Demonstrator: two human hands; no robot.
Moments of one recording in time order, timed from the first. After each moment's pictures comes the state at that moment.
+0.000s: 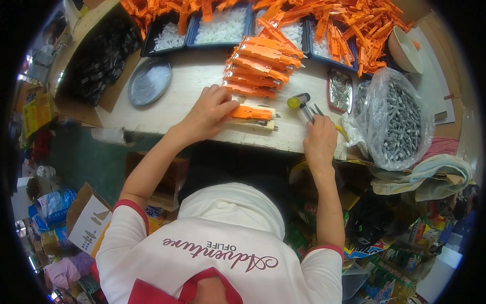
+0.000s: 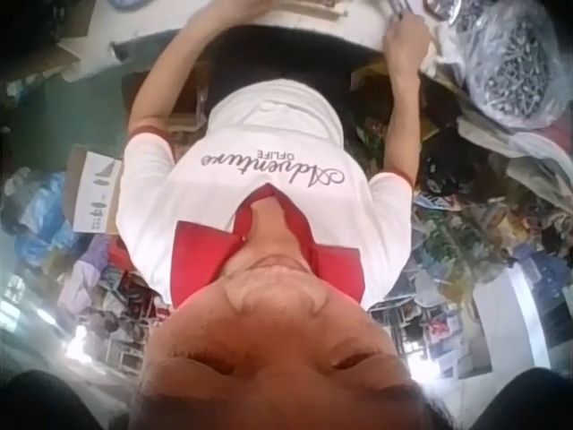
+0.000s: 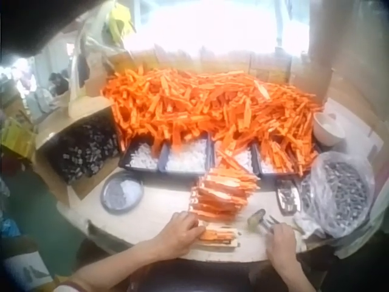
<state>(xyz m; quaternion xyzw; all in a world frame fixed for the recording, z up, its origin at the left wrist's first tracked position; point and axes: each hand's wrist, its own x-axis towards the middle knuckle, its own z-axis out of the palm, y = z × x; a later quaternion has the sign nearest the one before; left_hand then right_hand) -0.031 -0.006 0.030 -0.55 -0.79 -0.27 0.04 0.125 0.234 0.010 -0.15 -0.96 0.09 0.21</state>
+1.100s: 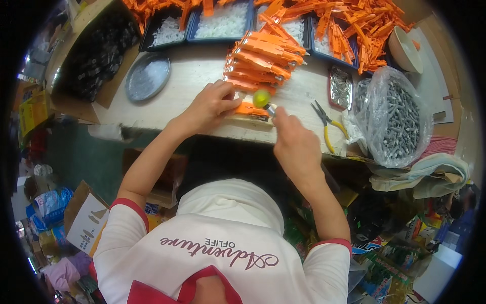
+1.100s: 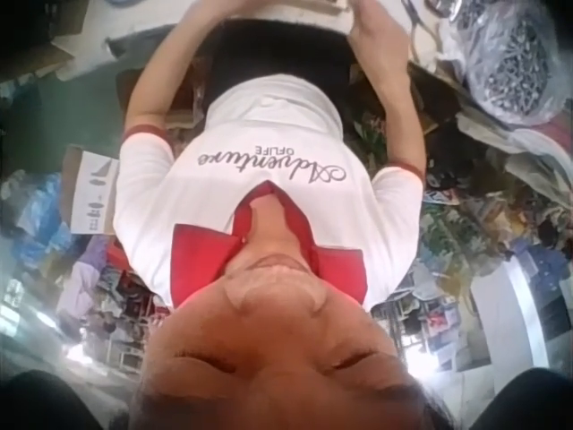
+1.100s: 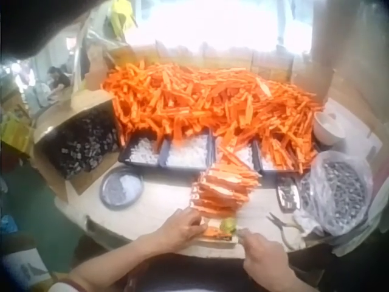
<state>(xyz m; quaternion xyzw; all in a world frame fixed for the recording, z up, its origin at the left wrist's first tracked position) -0.037 -0.007 0.023 -0.58 -0.76 -0.28 0.03 0.117 0.166 0.071 -0.07 -0.98 0.16 0.13</state>
